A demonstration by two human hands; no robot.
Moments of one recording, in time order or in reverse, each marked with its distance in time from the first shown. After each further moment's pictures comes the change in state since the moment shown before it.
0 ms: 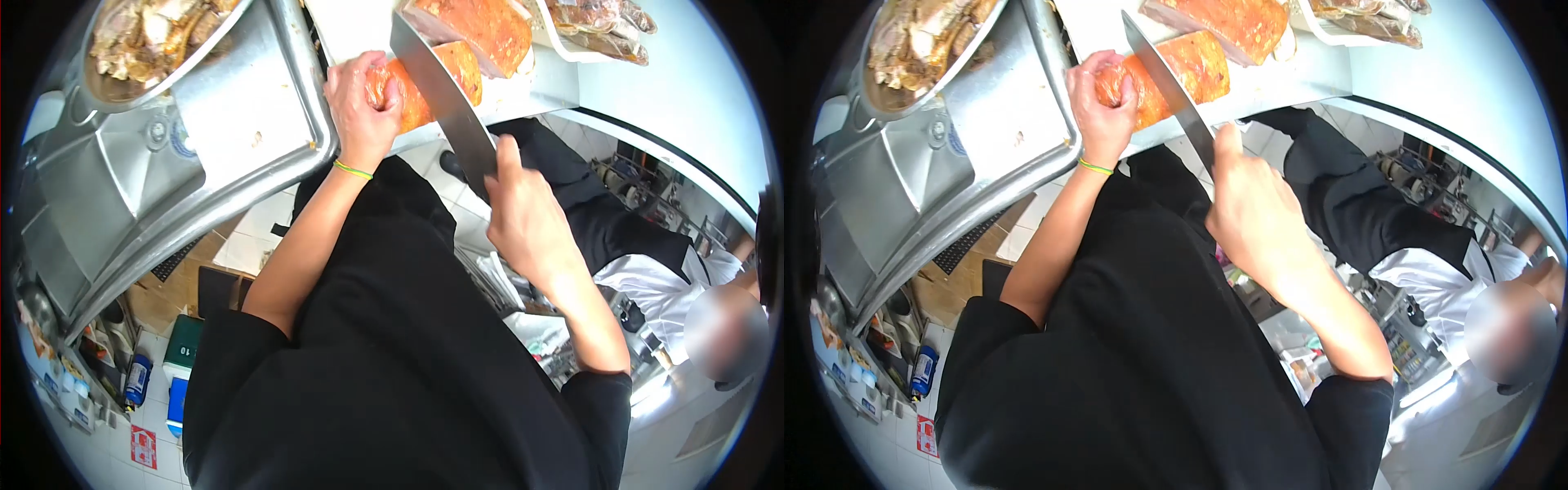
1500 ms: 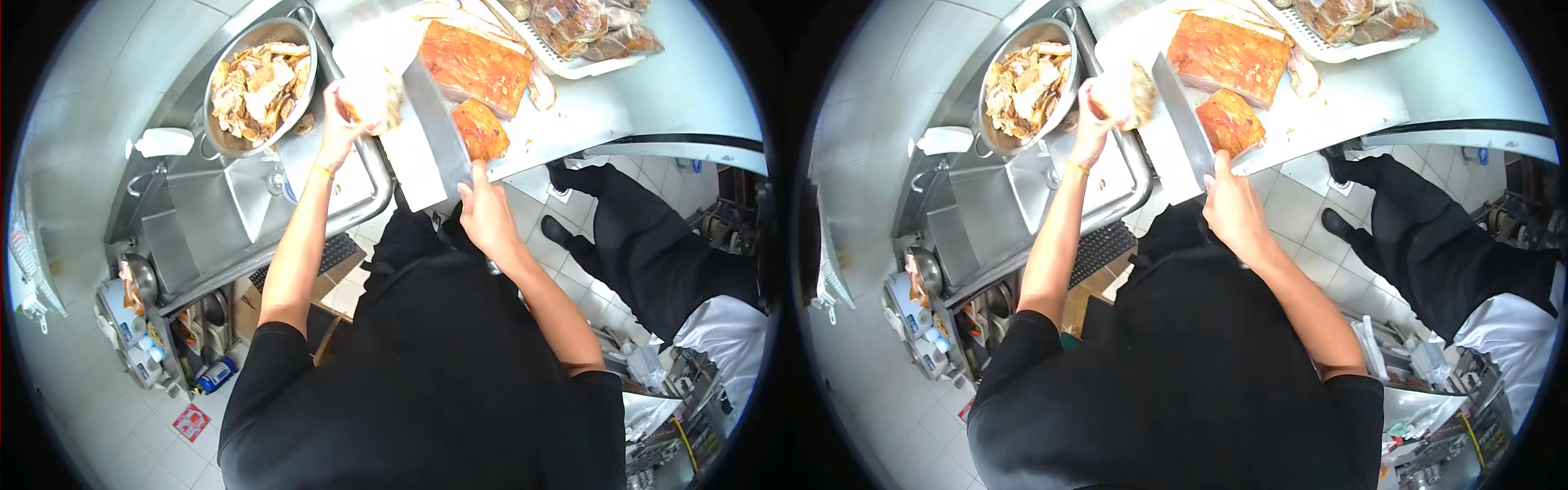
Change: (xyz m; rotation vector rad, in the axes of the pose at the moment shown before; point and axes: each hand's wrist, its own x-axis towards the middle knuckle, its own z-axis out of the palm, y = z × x) left_hand 0.085 -0.033 -0.044 -0.452 -0.471 -0.299; right_hand 0.041 0.067 0.097 0.624 0.308 -0.182
